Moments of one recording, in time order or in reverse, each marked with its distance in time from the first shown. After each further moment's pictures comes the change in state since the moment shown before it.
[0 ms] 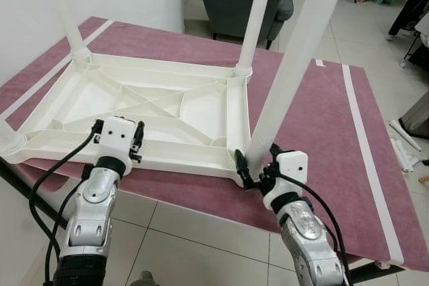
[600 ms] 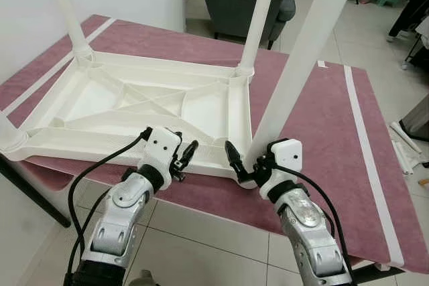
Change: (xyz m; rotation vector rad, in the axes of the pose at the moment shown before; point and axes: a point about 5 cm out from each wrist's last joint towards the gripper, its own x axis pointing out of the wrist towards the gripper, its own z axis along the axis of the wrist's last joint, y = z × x) left arm 0.000 -0.070 0.022 -0.138 -0.054 -0.457; right arm 0.011 0.000 0.011 -0.007 -0.044 0.054
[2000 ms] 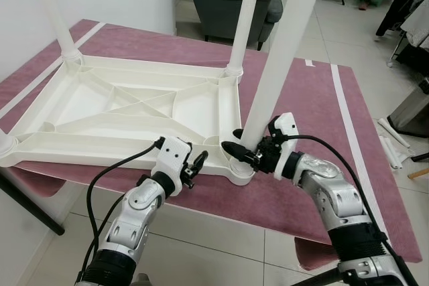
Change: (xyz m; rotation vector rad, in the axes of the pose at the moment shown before) left arm 0.011 -0.011 -0.043 -0.068 0.084 -0.055; right arm 0.042 -0.029 -0.001 0.073 0.178 0.475
